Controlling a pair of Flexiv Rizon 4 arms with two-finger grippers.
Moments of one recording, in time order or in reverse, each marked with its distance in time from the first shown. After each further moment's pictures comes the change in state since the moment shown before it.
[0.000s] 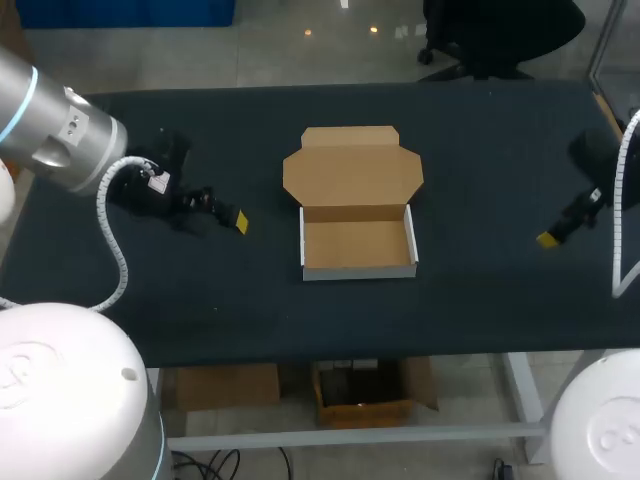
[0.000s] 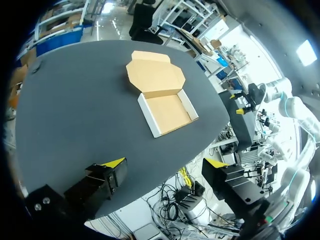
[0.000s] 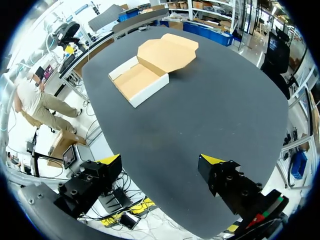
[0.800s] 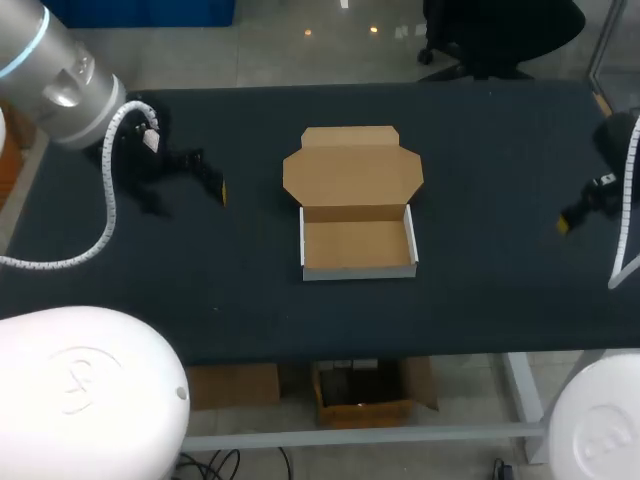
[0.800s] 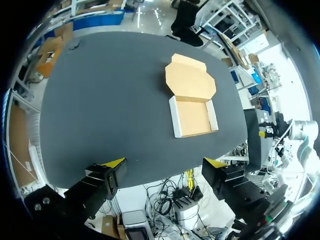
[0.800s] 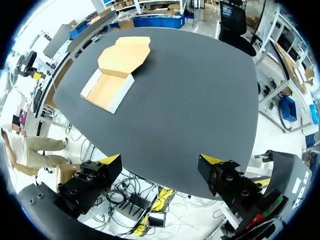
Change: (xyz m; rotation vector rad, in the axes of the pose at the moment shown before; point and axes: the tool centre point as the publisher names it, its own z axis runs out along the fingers) left arm -0.013 -0.019 -0.046 -0.046 -0.213 -0.283; right arm 0.001 -0.018 -0.043 0.060 -0.195 0.405
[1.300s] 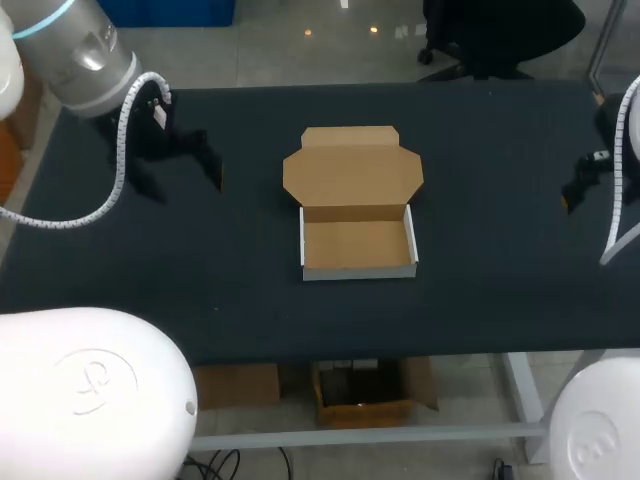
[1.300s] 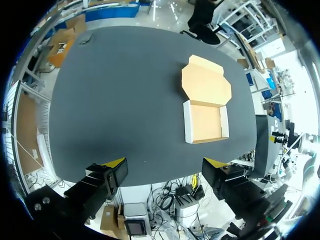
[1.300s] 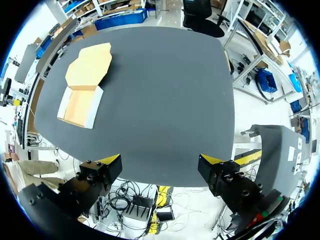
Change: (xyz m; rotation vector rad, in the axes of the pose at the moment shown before) left arm -0.012 -0.026 0.001 -0.072 -0.105 -0.081; right arm -0.024 0.018 -0.012 0.052 -0.170 0.208
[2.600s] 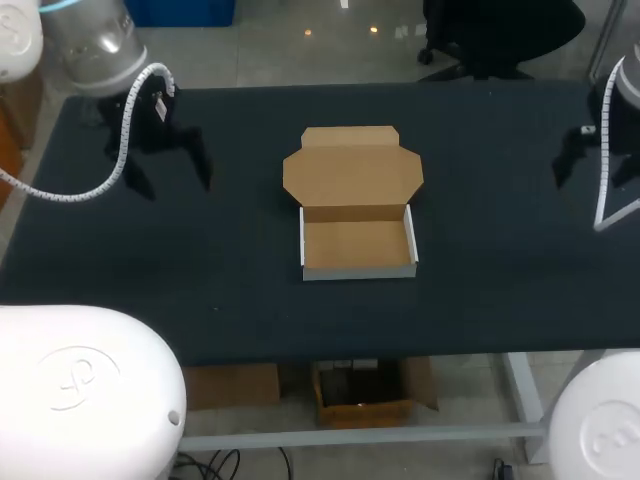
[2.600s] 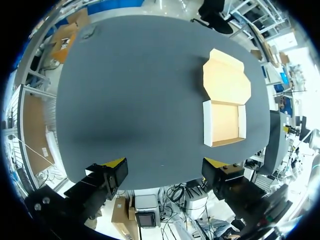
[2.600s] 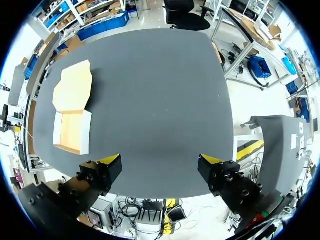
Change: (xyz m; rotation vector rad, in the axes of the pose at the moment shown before) left arm -0.033 -0.028 0.021 -0.118 -0.094 0.011; right arm -0.013 0.048 0.021 0.019 -0.008 0.142
